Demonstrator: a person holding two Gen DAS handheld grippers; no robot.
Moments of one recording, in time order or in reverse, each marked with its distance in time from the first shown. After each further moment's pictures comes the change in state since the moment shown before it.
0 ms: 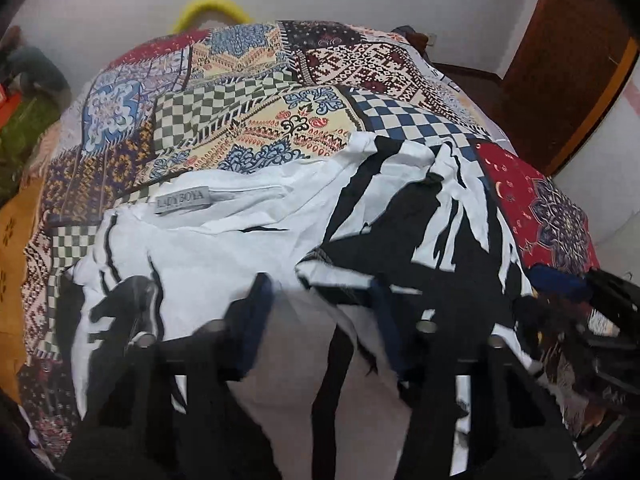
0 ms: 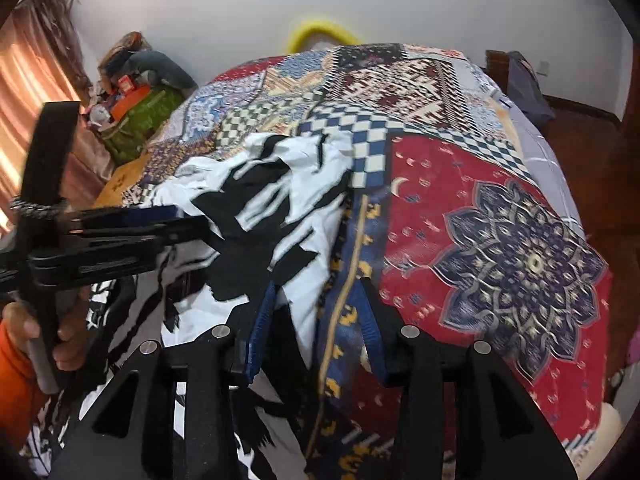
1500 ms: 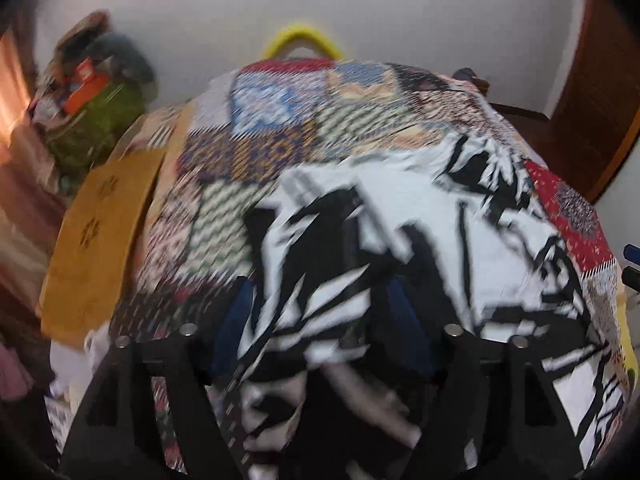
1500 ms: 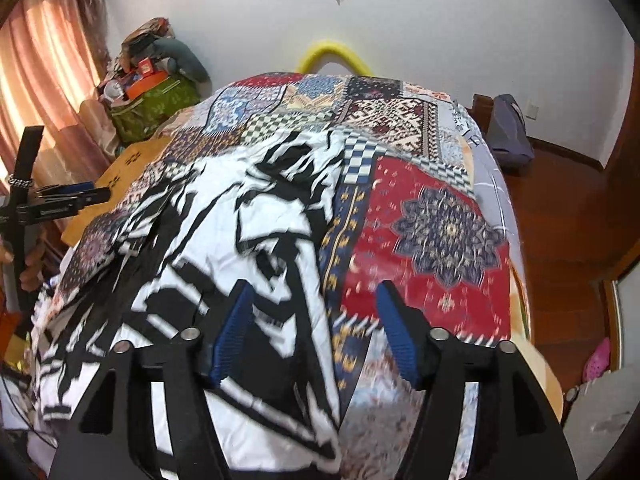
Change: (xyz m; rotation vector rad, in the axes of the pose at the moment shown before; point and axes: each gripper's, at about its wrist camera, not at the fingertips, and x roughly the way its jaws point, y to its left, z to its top) left arm -0.151 0.115 -0.107 -0.134 -0.098 0.199; right arm -0.106 0.031 -0.046 -0.139 -0.032 -0.098
